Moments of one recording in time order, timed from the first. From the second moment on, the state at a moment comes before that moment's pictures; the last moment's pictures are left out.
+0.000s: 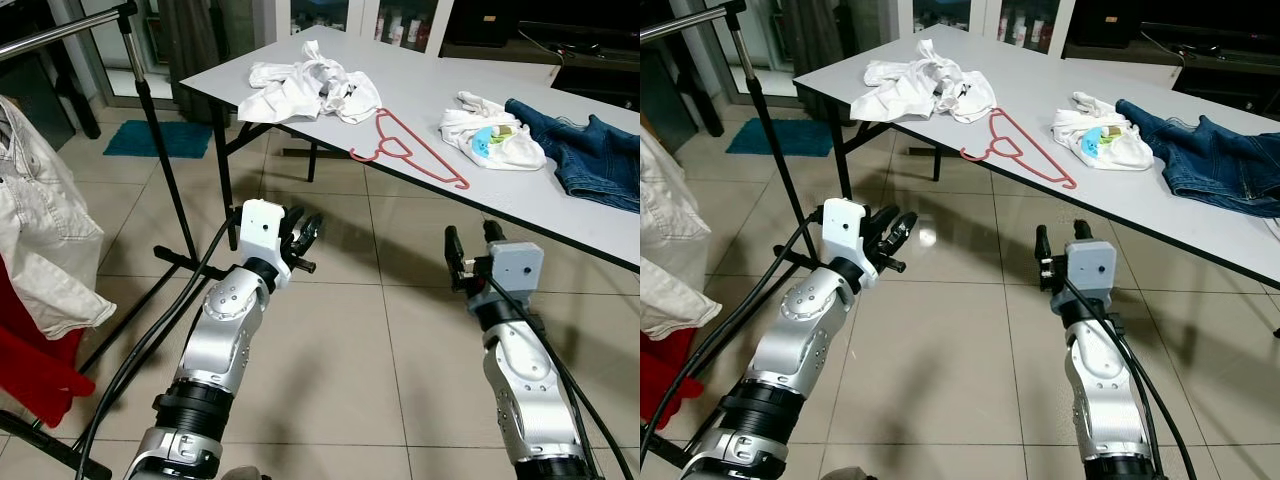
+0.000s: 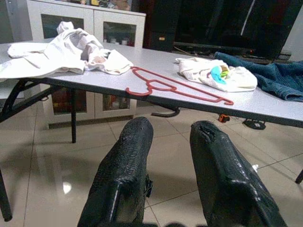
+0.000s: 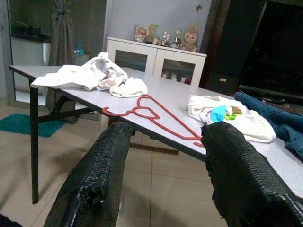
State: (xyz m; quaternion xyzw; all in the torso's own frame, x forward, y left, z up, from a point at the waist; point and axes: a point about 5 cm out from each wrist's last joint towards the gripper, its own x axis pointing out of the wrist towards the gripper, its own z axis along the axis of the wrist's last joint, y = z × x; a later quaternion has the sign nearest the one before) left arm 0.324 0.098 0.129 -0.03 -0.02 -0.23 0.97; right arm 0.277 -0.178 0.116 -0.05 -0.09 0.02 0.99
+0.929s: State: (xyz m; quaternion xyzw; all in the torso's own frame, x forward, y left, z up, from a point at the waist) left arm 0.323 0.101 0.128 -0.02 -0.02 -0.22 0.97; right arm 0.284 -0.170 0.117 -0.05 -0.09 0.05 0.99
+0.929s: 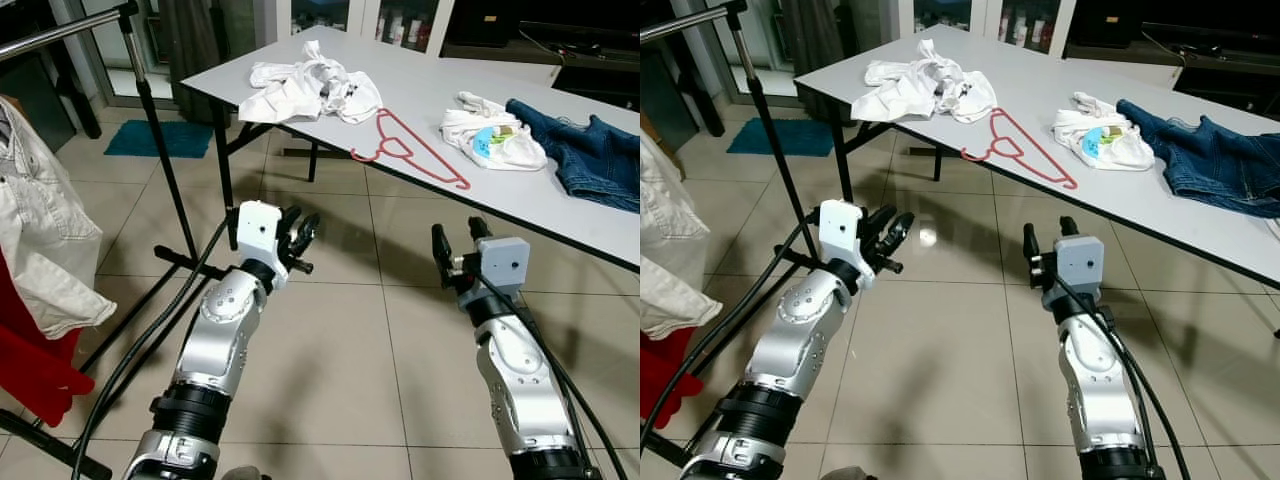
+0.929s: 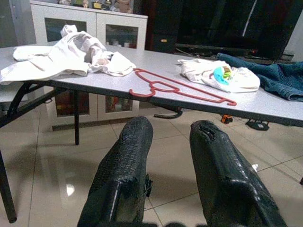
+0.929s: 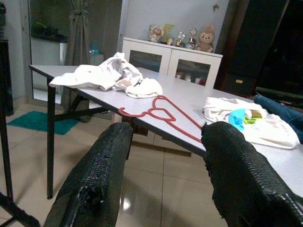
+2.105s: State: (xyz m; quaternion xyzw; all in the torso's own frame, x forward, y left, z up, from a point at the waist) left arm 0.302 0.098 0.097 -0.09 0.05 -0.19 0.98; right arm 0.261 -0.189 0.108 -0.05 -0.08 -0.05 0.99
